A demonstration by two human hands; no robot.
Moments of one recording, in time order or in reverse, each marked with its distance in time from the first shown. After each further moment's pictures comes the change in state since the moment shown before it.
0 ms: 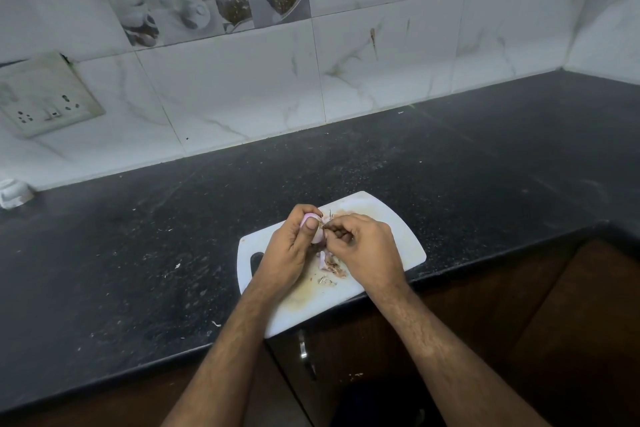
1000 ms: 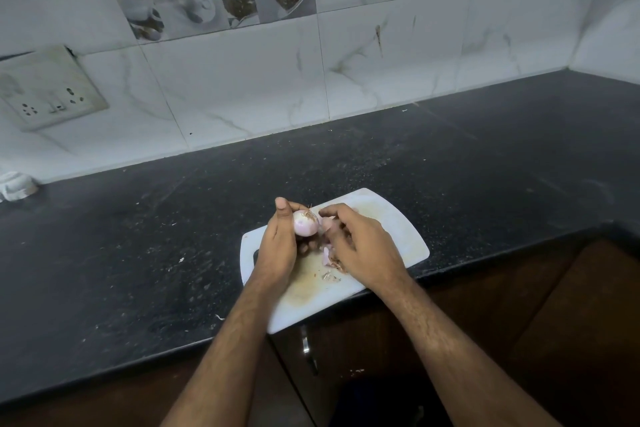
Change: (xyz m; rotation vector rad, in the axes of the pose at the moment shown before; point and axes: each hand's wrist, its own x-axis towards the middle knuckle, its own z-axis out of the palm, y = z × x) left_hand 0.000 0.012 0.001 -0.286 0.190 -0.154; right_hand -0.002 -0.013 -0.010 -0.057 -0.179 -0.089
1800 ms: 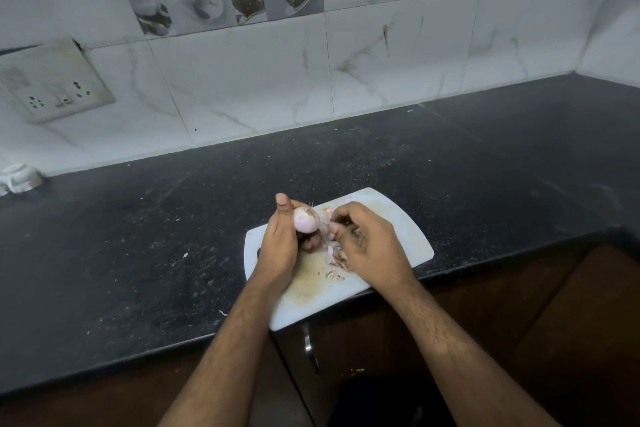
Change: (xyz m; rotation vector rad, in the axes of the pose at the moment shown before) left_hand 0.000 0.001 -0.003 -0.043 0.031 -0.018; right_hand -0.003 0.007 0.003 0.157 0.094 -0.085
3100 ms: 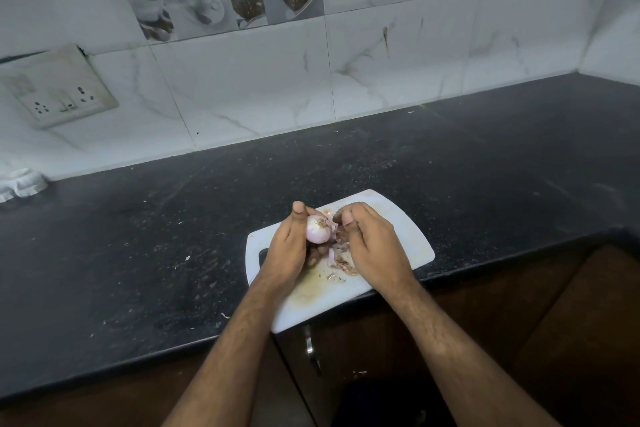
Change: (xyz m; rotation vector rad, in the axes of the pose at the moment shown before) left_hand -0.006 0.001 0.004 0.043 -0.117 -0.004; right_hand 0.004 0.000 0.001 -0.090 0.036 0.048
